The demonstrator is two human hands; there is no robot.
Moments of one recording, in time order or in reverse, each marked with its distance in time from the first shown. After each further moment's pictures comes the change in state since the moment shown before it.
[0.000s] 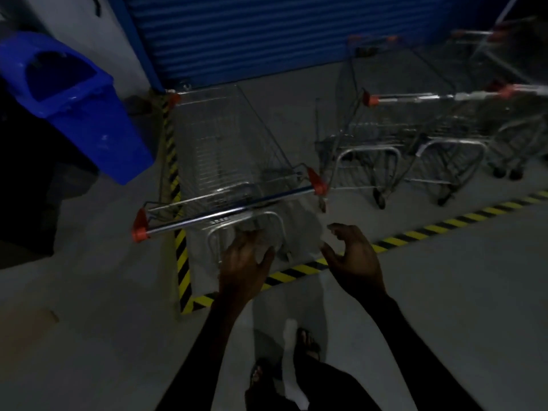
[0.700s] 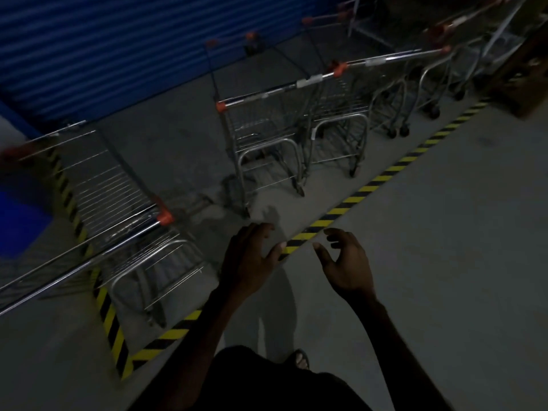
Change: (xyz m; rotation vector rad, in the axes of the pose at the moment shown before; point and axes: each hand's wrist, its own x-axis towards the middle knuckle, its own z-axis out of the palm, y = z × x) left_hand 0.040 0.242 0.195 -0.011 -0.319 0.315; right_hand -0.047 0.202 -0.167 0.143 0.219 0.450
